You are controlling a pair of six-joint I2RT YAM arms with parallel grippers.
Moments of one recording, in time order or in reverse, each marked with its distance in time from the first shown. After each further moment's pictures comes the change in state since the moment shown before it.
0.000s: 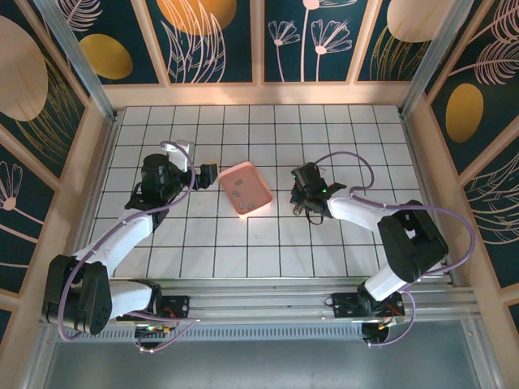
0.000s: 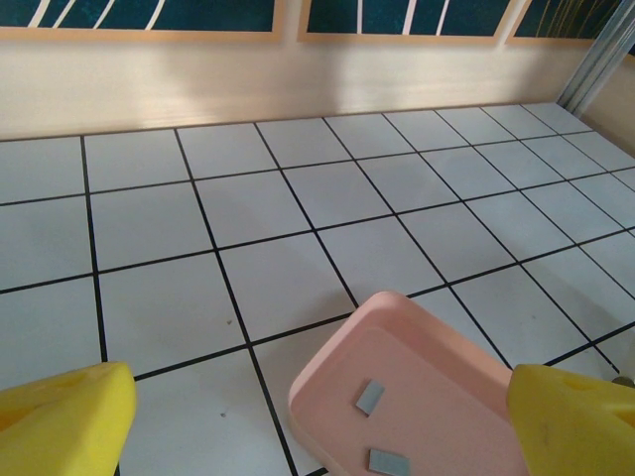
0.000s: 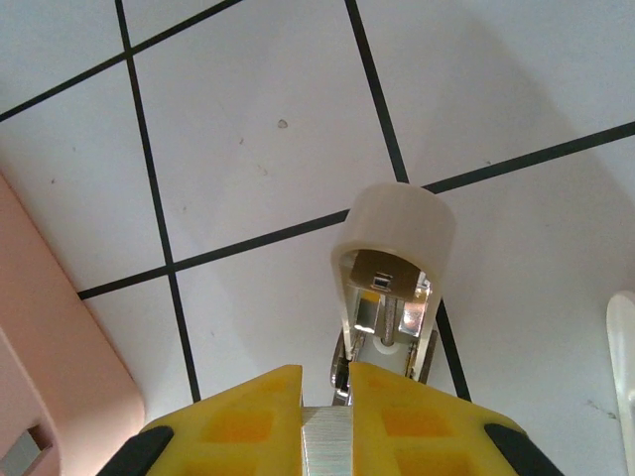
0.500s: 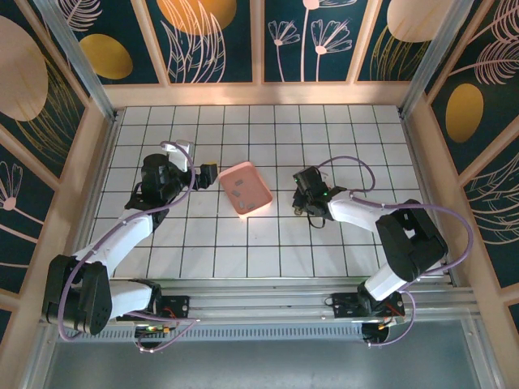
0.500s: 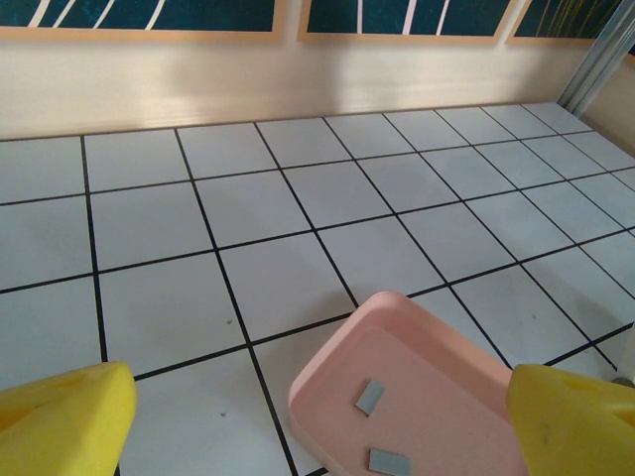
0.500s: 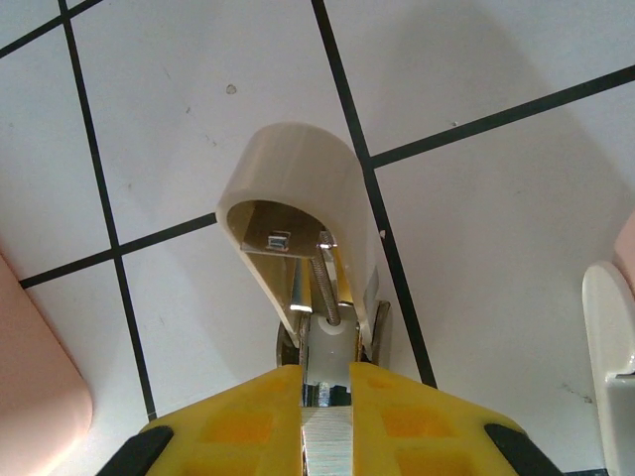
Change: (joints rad) left arm 0.000 0.000 0.000 0.000 0.000 0.000; right arm -0.010 0.008 -0.047 0.020 -0.011 0.009
